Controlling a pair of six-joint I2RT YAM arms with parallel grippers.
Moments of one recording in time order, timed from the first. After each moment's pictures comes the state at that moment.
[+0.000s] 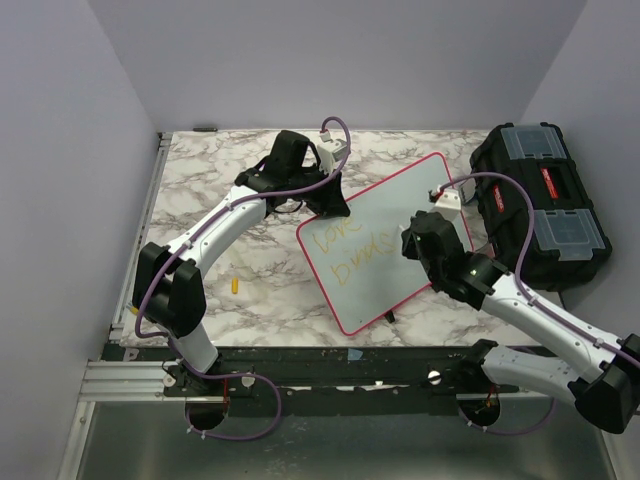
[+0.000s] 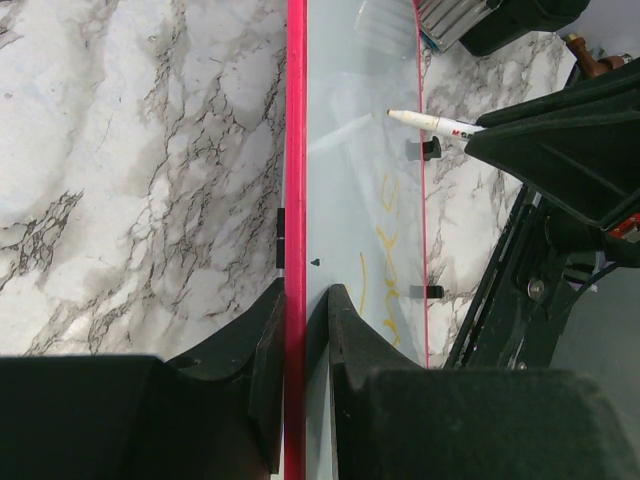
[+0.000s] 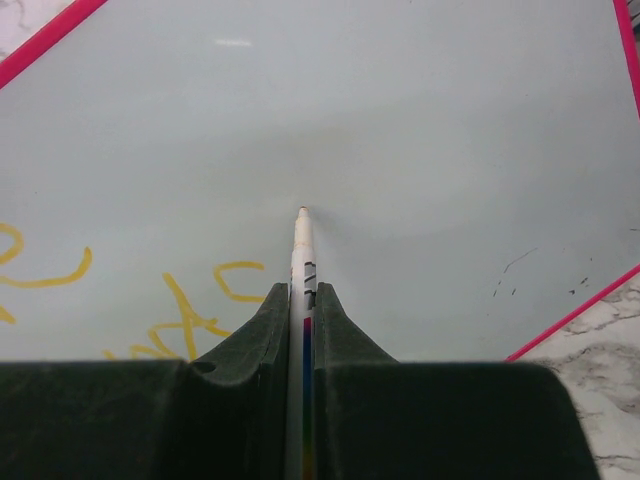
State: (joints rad) left arm -0.53 1.68 1.47 -0.44 0.65 -0.08; right arm 0.74 1.02 0.82 -0.37 0.60 0.58
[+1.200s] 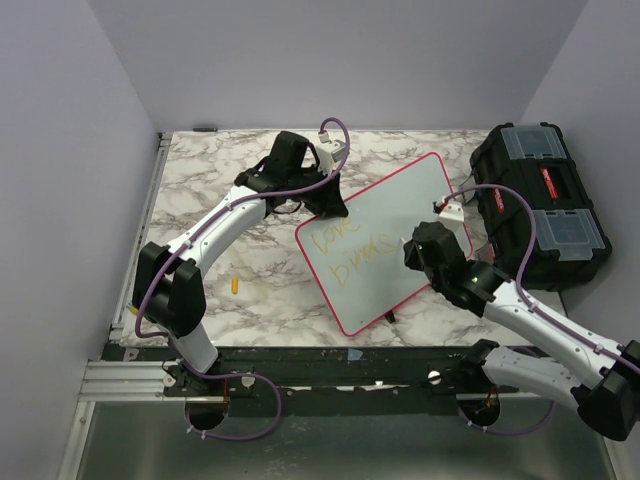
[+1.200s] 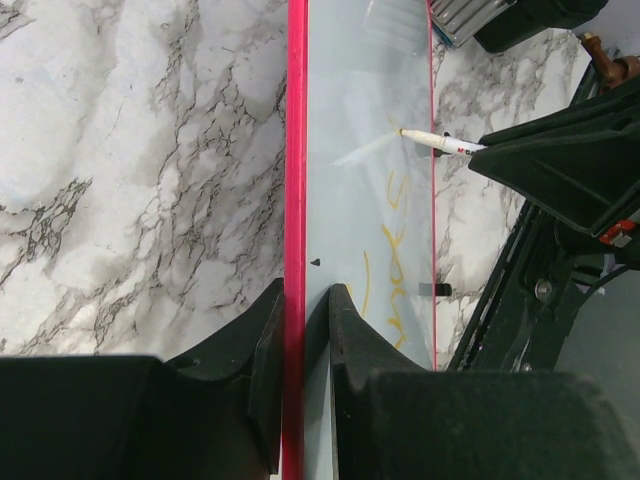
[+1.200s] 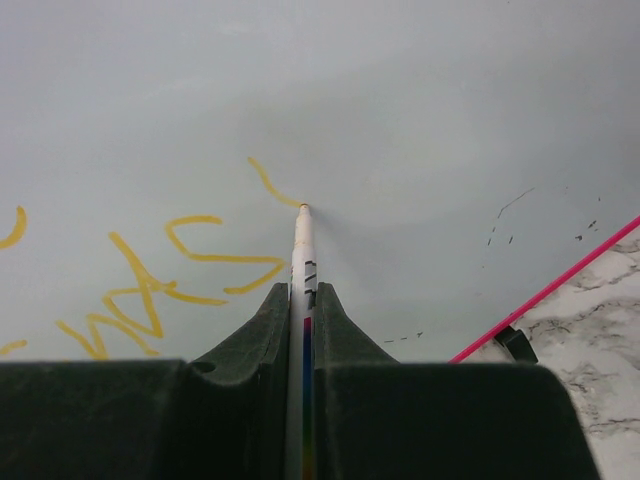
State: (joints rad) left arm -0.53 1.68 1.47 -0.45 0.64 -0.08; right arm 0.73 0.98 0.73 -0.39 0.54 0.66
